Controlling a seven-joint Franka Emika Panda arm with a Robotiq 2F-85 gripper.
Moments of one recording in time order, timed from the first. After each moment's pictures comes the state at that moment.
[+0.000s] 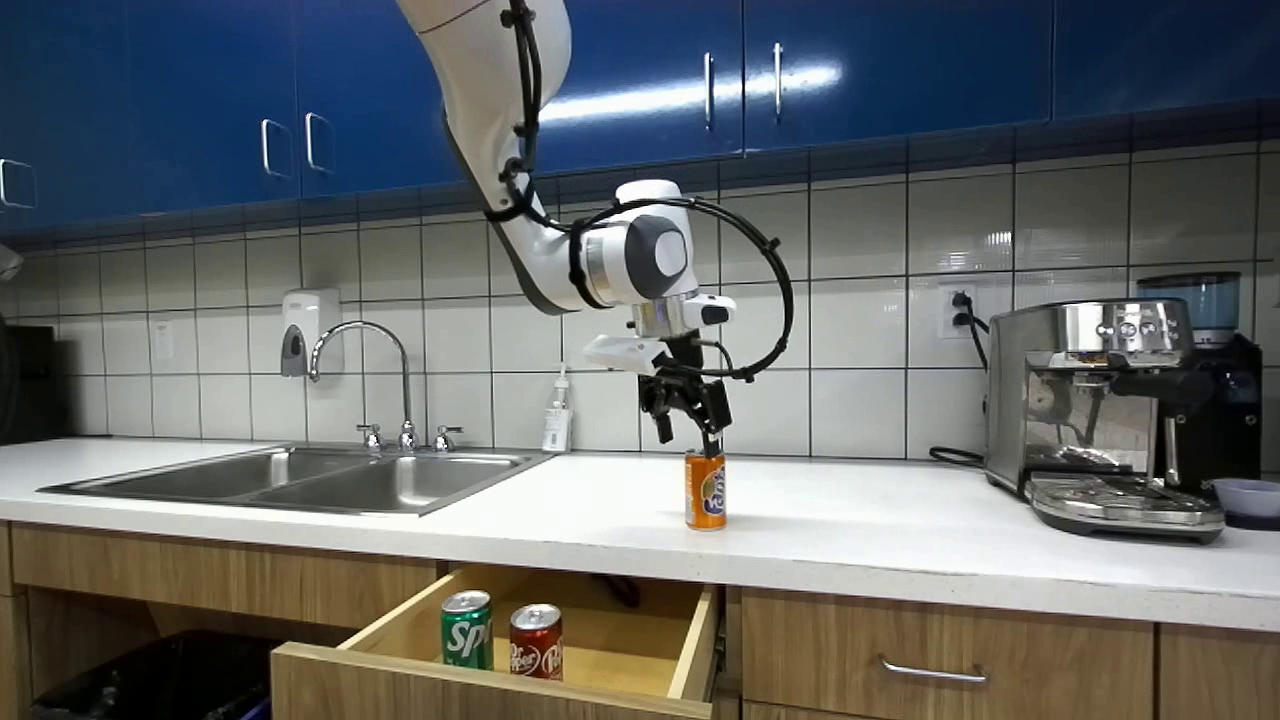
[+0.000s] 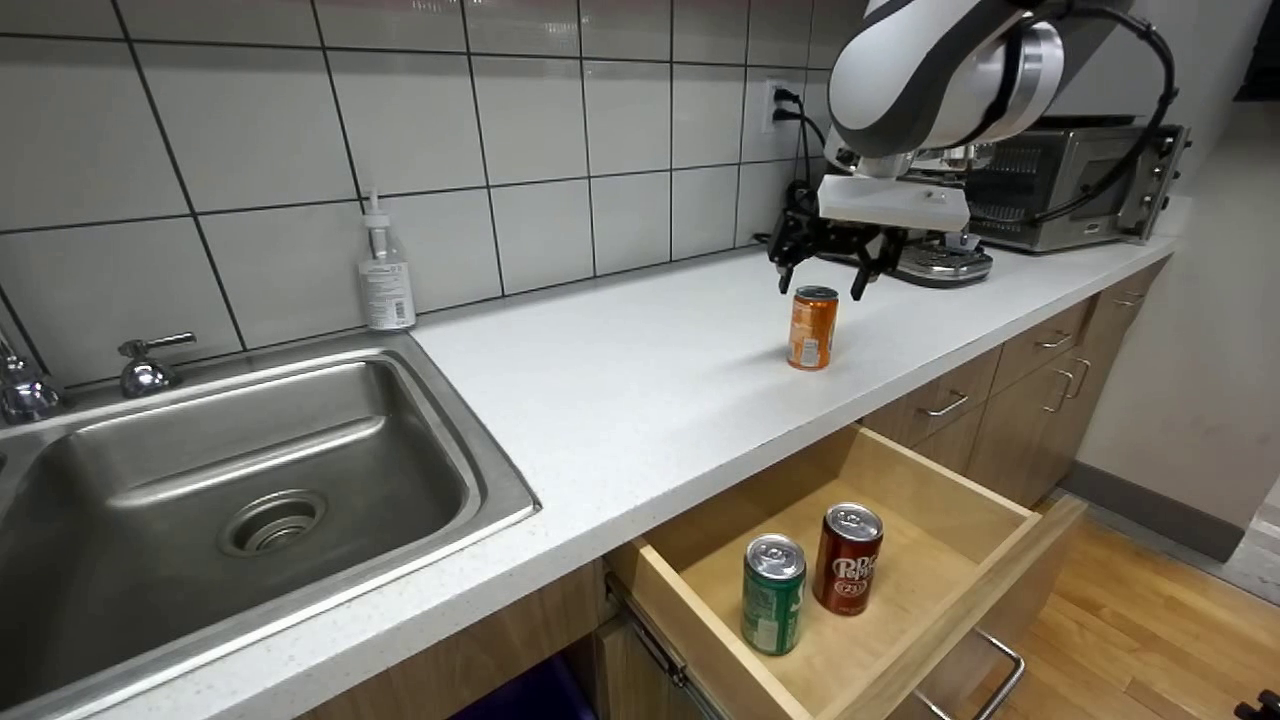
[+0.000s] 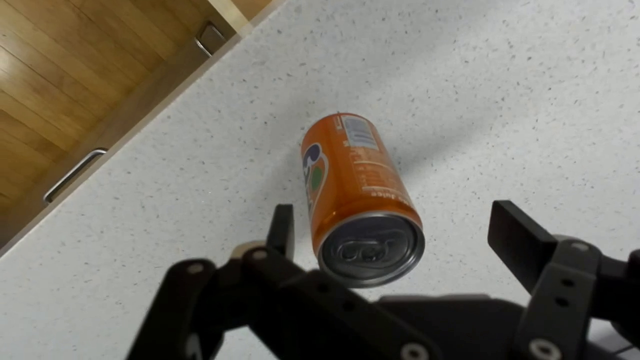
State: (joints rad) arm -0.07 0.37 -0.19 -1.91 0.04 2.57 0.37
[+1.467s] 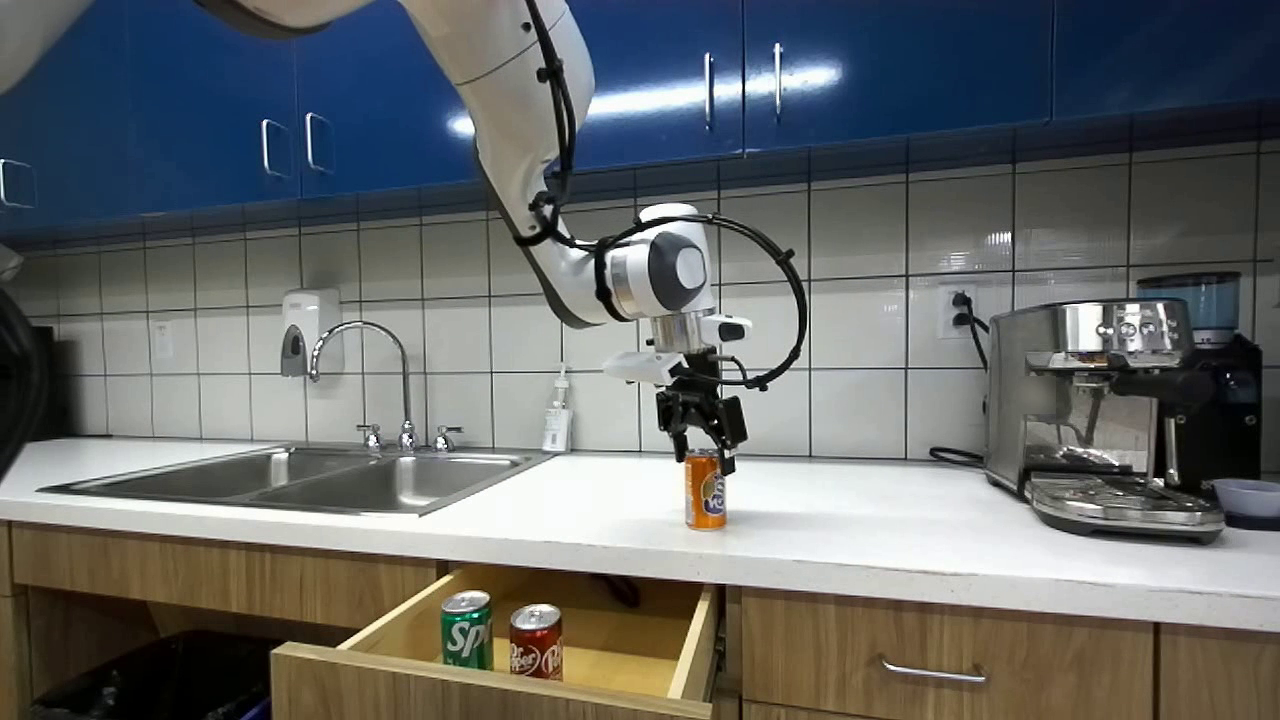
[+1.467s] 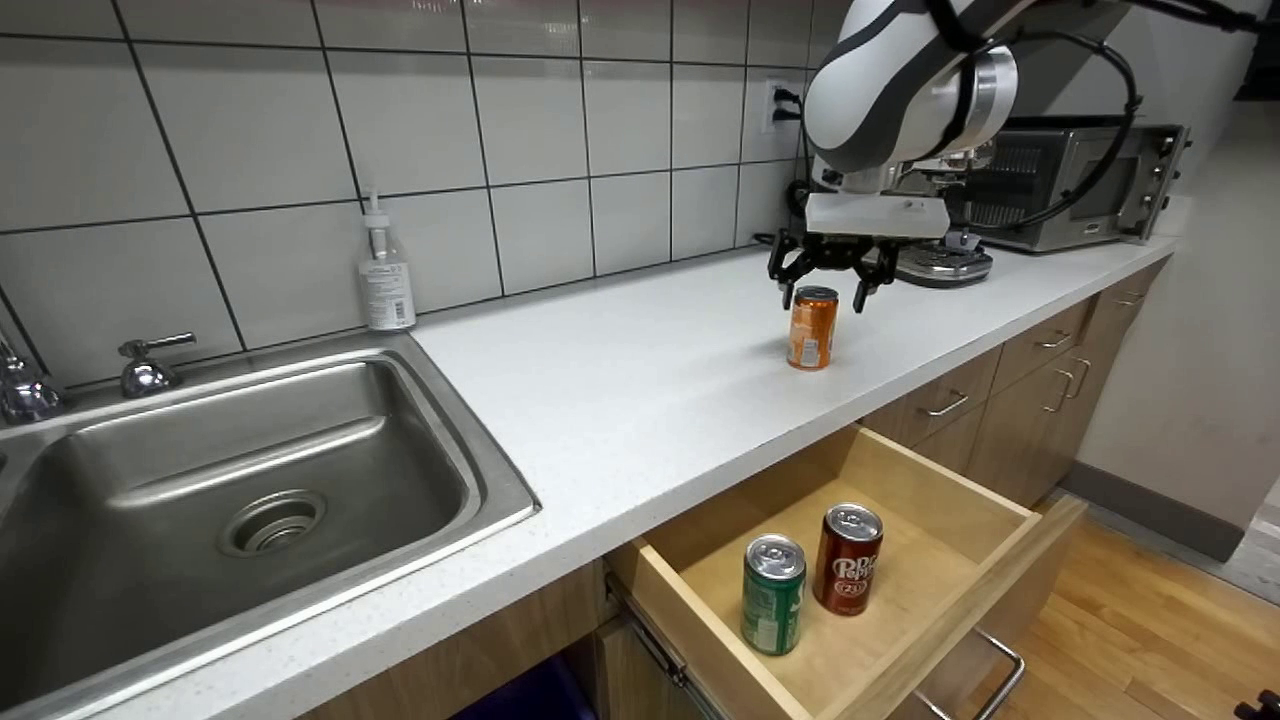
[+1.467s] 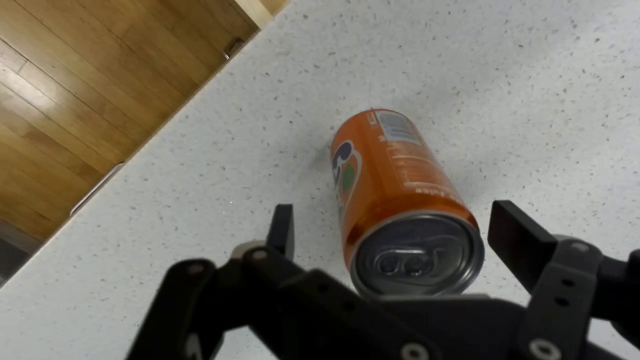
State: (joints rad) arm -0.07 0.49 -0.22 -1.76 0.04 2.43 0.40
